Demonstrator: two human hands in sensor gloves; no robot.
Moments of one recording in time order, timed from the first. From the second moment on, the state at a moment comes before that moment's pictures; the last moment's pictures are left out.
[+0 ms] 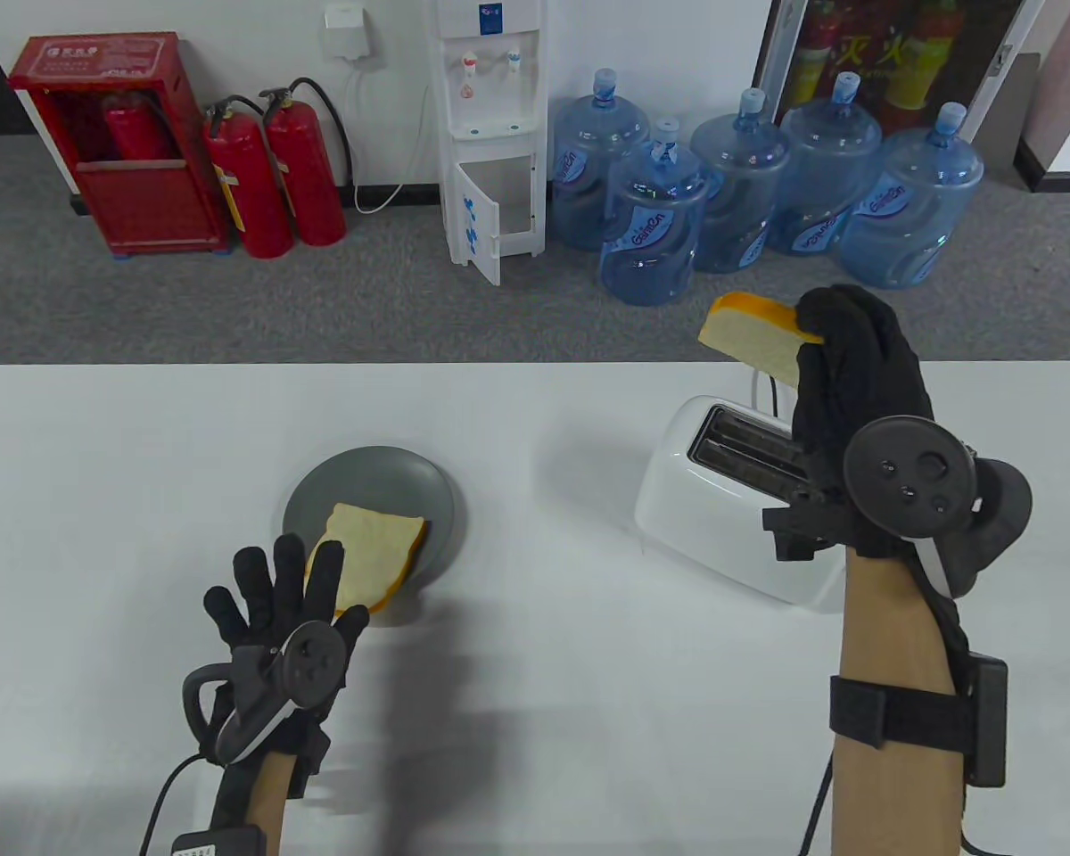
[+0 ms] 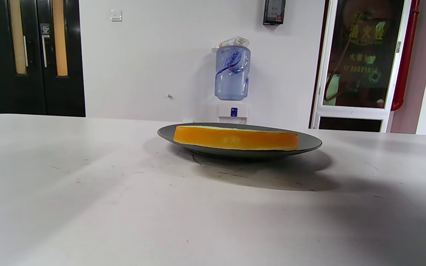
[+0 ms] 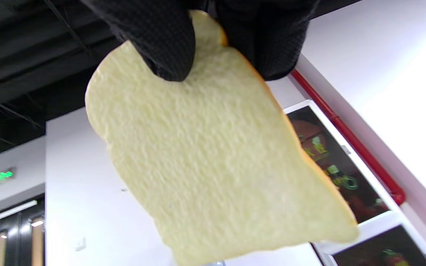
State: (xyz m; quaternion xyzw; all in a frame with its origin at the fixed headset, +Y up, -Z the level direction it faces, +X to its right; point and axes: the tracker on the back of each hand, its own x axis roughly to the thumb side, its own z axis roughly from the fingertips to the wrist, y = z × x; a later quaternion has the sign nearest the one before) left_hand -0.255 -0.709 -0.263 0.04 0.02 0.02 1.00; right_hand 0.207 -0.454 -0.307 -0.03 -0.37 0.90 0.21
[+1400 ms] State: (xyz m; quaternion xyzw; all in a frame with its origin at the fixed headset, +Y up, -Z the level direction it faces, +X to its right) left_hand -0.256 -0.716 -0.266 0.04 0.02 0.00 1.00; right_hand 0.242 -0.559 -0.364 -0.07 -0.31 0.93 0.19
